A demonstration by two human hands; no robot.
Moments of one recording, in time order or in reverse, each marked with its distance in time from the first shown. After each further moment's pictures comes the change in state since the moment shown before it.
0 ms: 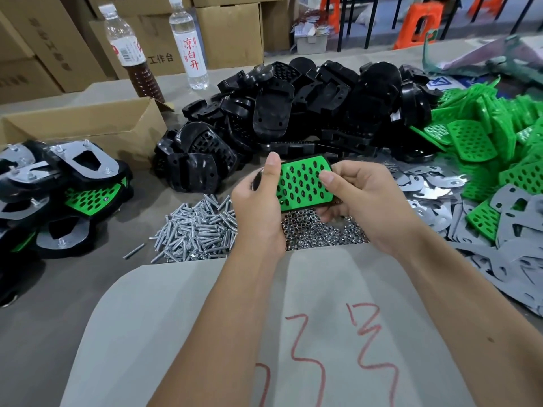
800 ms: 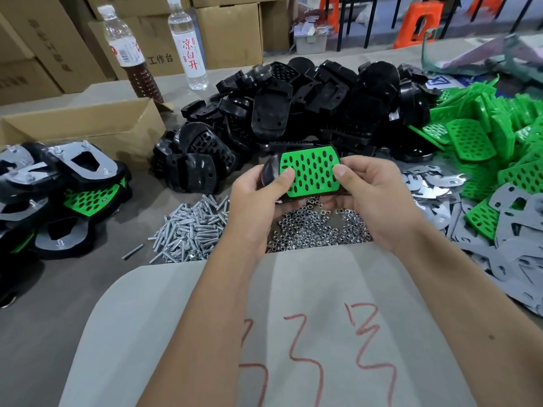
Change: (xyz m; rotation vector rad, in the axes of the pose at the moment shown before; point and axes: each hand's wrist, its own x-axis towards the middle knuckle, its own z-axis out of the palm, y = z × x) left_hand 0.006 0.009 -0.020 0.199 -0.282 0.038; right_hand 0.006 0.002 -0.005 -0.011 0.115 -0.043
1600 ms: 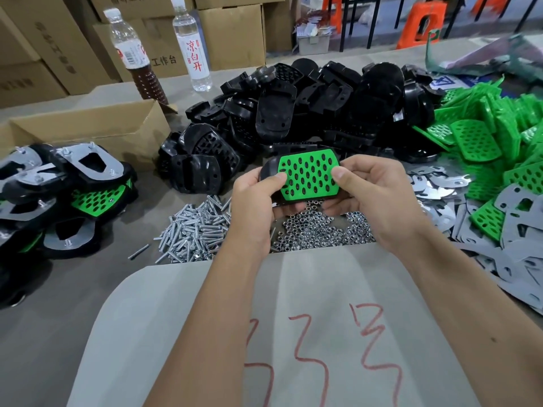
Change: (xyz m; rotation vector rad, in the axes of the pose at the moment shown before) left_hand -0.001 0.005 0.001 -0.090 0.108 -0.037; right_hand -0.007 -0.011 0.002 0.032 -0.016 -0.028
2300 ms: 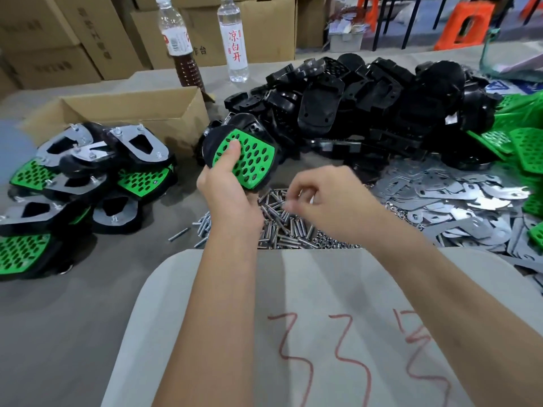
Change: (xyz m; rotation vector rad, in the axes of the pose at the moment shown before) left_hand 0.021 0.033 -0.055 -0.466 0.444 0.065; right_hand 0.016 -0.012 0.089 -0.798 -0.357 -0.130
